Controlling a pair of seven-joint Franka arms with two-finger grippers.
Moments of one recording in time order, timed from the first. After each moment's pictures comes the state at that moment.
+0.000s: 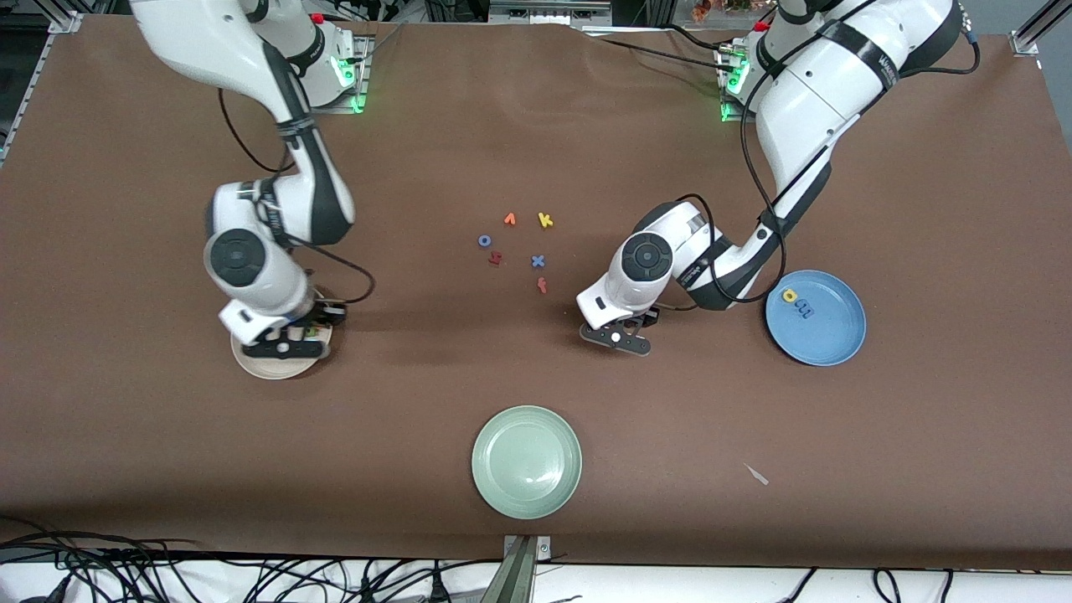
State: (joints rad) left arm -0.10 0.83 -0.53 -1.65 0.47 2.30 -0.56; right arm 0.53 0.48 -0.37 -1.89 0.04 2.28 0.09
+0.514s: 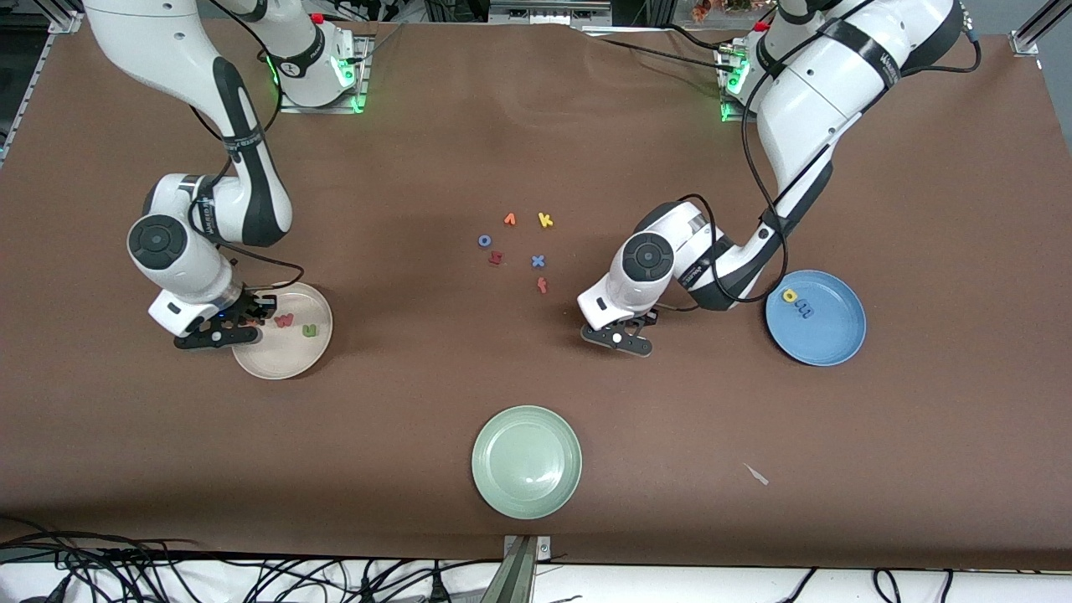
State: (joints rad) left arm -0.10 0.83 -0.53 -1.64 0.47 2.29 -0.56; right arm 0.46 0.46 -0.46 -2.08 0.05 2.53 -0.18
